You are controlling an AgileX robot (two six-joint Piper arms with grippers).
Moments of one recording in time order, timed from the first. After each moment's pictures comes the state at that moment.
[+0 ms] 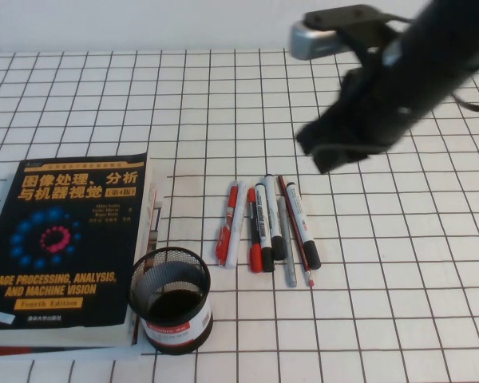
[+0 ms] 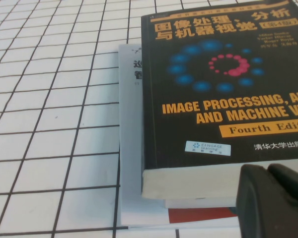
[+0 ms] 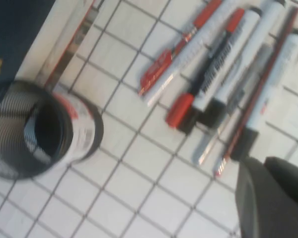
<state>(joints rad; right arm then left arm) 0.52 1.69 -1.65 0.23 1.16 -0.05 -0.02 -0.01 0.03 -0.03 0.38 0.12</state>
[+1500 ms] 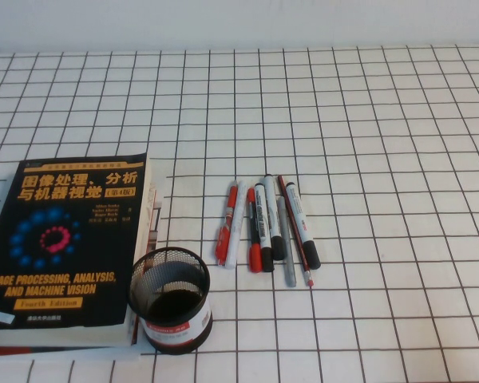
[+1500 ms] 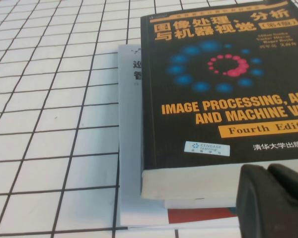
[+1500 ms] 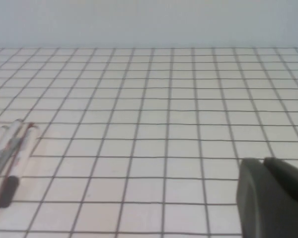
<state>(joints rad) 0.11 0.18 -0.10 -0.02 0.18 0.08 -0.02 -0.01 0.03 -0.03 0.38 0.12</state>
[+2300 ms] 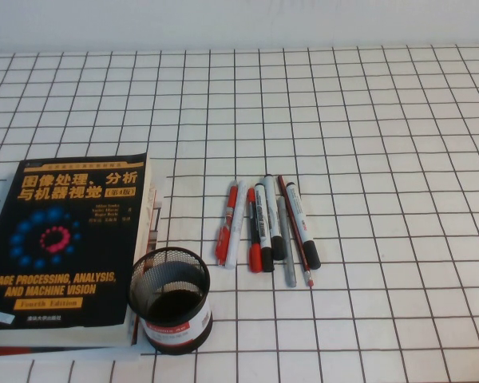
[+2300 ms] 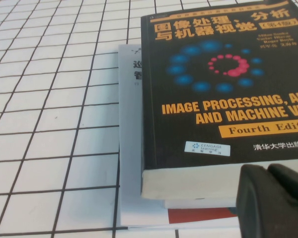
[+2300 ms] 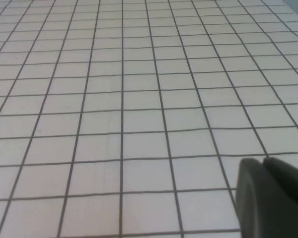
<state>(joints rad) -0.03 -0.01 0.02 0.01 0.35 0.03 -0.02 -0.01 0.03 -0.03 0.38 0.12</state>
